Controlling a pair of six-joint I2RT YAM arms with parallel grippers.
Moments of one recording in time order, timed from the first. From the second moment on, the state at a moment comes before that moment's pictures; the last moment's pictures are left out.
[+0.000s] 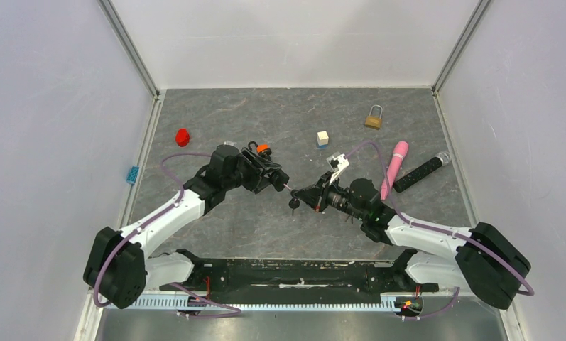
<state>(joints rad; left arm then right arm) -0.52 1.19 0.70 -0.09 0.20 -1.40 0.80 1.17 0.38 0.66 -0.19 0.55</state>
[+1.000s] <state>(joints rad) -0.65 1.14 0.70 -0.24 -0.05 -1.49 0.83 1.20 0.32 0.77 -0.16 0.56</state>
